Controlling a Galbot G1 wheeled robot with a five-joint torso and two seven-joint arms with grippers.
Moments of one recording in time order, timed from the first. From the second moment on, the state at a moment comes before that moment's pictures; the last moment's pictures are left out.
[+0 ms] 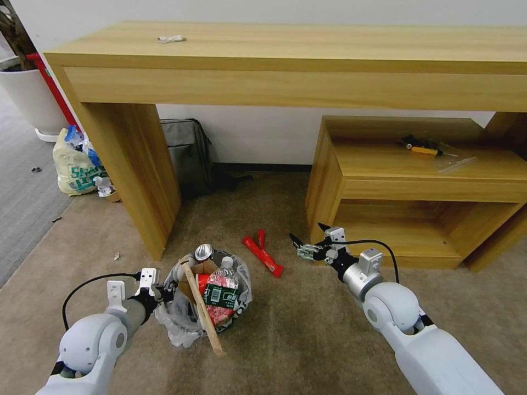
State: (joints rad) left arm 1.38 -1.21 -0.67 -1.96 -0.47 0.74 0.15; right arm -1.11 1.05 0.21 1.87 0.52 -0.24 -0.07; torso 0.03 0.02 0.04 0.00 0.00
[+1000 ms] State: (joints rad) left arm 1.40 -1.21 -0.67 -1.97 -0.47 0.74 0.14; right arm -1.01 1.04 0.04 1.48 0.46 -0.24 -0.29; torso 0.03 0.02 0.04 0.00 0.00
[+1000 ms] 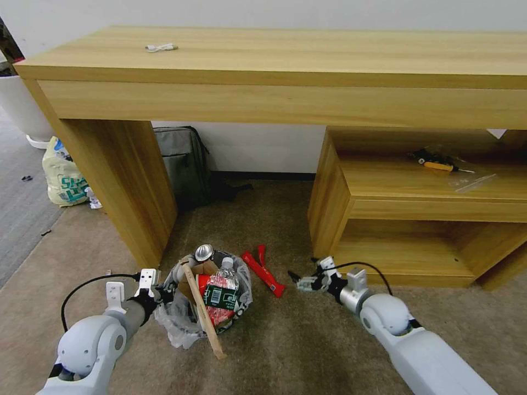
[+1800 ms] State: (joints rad) left arm 1.38 -1.19 -0.65 -1.97 -0.48 0.74 0.14; right arm -0.80 1.30 -0.01 1.00 0.31 -0.17 -0.34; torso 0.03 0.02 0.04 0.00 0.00
